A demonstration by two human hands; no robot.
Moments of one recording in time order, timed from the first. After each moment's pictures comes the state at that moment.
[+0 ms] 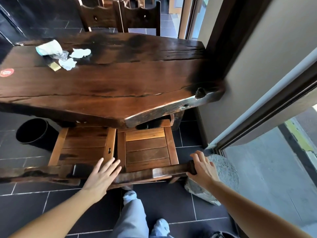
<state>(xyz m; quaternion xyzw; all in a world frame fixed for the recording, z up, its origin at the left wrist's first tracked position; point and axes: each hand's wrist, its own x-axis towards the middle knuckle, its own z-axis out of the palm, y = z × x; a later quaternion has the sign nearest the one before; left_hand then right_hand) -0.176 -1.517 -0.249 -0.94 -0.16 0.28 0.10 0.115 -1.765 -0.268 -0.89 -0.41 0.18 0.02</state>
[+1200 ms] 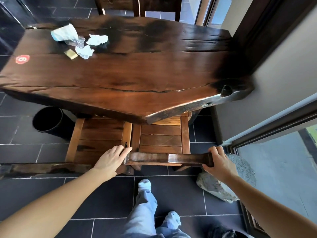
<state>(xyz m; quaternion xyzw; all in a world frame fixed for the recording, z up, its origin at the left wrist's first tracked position) -0.185 -1.411 -0.245 -0.96 -0.18 0.22 -0.01 0.115 -1.693 -0.265 -0.91 -0.36 0.22 0.05</state>
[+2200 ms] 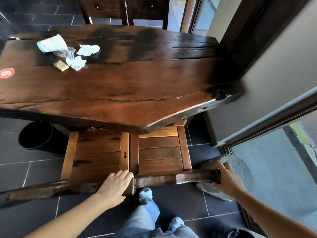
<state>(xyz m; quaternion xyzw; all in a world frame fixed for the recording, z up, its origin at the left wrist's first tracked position) -0.212 -1.407 -0.248 -0.97 -0.12 0.20 -0.11 0.086 -1.706 -0.254 -0.92 -0.28 0.28 0.04</state>
